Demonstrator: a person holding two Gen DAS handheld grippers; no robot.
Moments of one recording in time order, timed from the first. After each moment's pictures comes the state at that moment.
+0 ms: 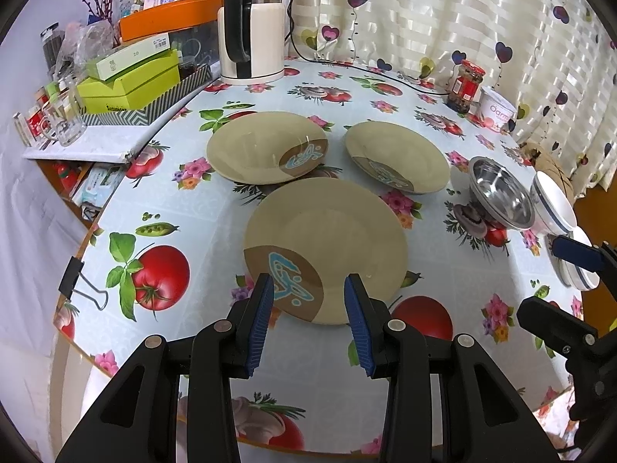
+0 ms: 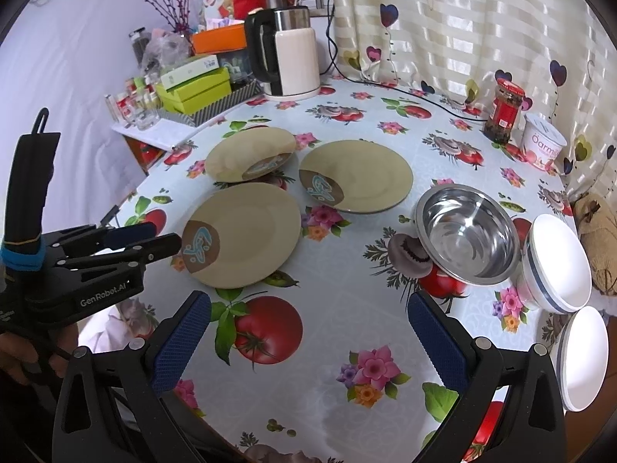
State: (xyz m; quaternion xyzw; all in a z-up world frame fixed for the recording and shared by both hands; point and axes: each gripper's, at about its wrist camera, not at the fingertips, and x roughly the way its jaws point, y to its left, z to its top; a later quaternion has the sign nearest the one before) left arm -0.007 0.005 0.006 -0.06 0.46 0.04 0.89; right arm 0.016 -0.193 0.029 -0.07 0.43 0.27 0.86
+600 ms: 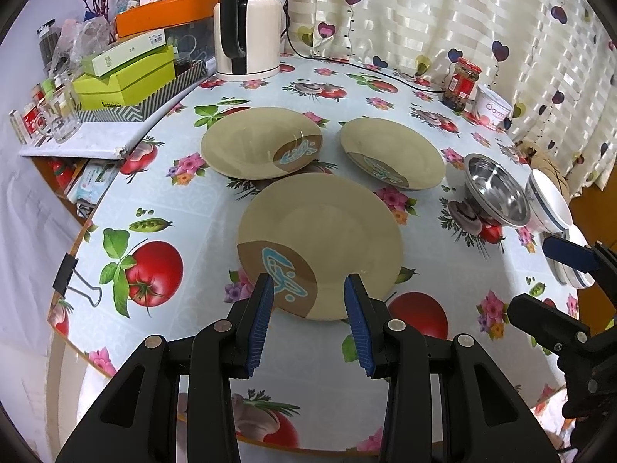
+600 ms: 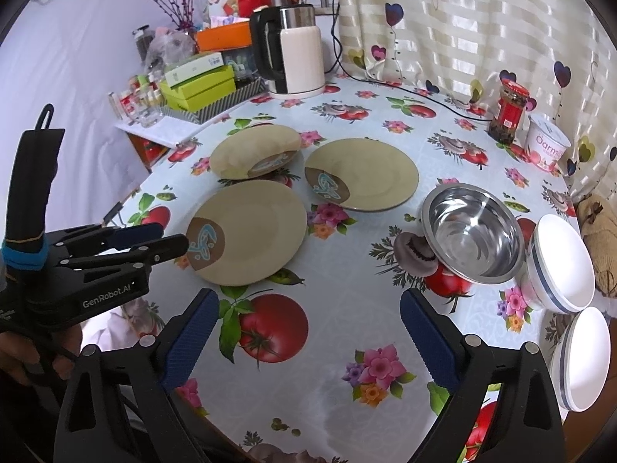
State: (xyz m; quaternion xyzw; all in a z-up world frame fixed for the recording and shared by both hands) left arm -0.008 0.002 0.003 -0.07 0.46 0.03 0.88; right arm 0.014 -0.190 0.029 -0.07 0.43 0.28 0.86
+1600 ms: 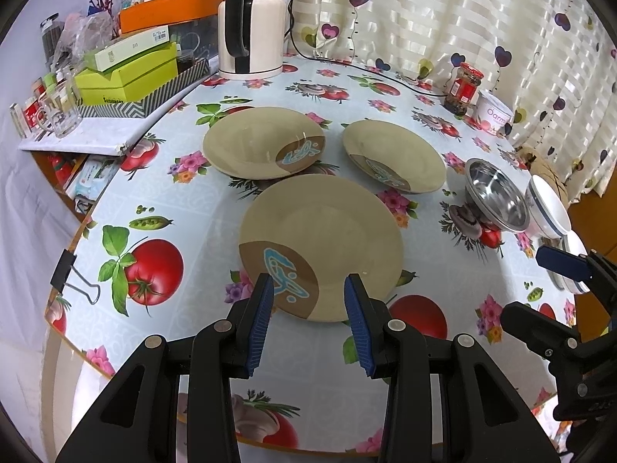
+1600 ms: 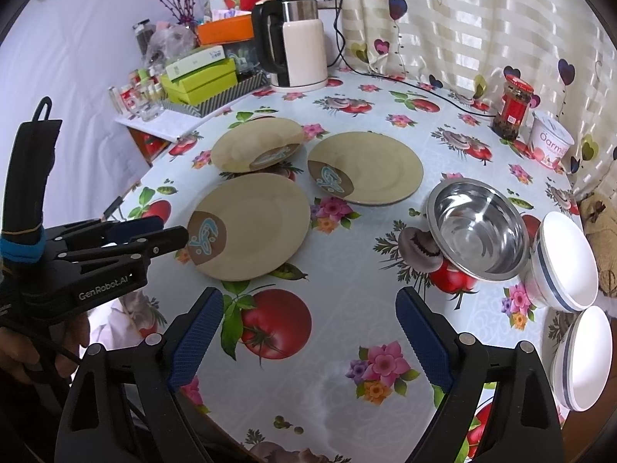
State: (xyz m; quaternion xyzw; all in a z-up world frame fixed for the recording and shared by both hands) left arm -0.007 0.009 0.004 -0.08 0.46 0.03 0.88; right arm 0.013 -0.187 0.023 -0.07 0.44 0.28 0.85
